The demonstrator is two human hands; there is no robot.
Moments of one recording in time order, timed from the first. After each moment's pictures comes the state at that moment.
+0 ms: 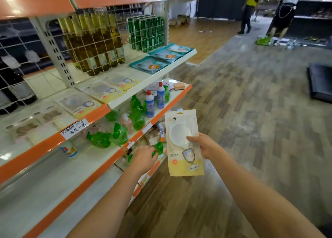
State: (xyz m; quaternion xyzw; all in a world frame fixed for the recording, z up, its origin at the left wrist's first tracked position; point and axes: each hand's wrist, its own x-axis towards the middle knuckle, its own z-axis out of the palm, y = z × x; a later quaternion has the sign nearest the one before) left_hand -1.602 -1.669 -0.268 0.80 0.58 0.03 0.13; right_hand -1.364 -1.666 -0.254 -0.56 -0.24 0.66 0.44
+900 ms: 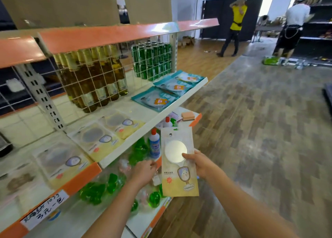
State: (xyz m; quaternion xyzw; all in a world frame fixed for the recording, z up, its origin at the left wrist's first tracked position) left_hand -1.592 -1.444 -0.249 0.73 0.64 0.09 0.22; right_hand -1.374 -1.438 -0.253 -0.53 -0.24 0.67 0.45
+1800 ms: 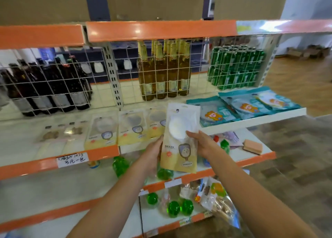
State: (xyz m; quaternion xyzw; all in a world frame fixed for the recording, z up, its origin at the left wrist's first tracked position) left_hand -1.560 -1.383 -0.195 0.15 0.63 0.56 0.52; right_hand -1.431 -1.267 -0.199 -0.38 -0.41 0.78 0.28
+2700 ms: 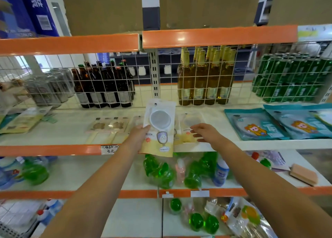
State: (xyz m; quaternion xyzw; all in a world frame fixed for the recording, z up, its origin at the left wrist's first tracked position) left_hand -1.696 -1.441 -0.164 0.12 0.70 0.65 0.28; right_hand -1.516 -1.276 -0.157 -0.36 -0.70 0.60 0.16
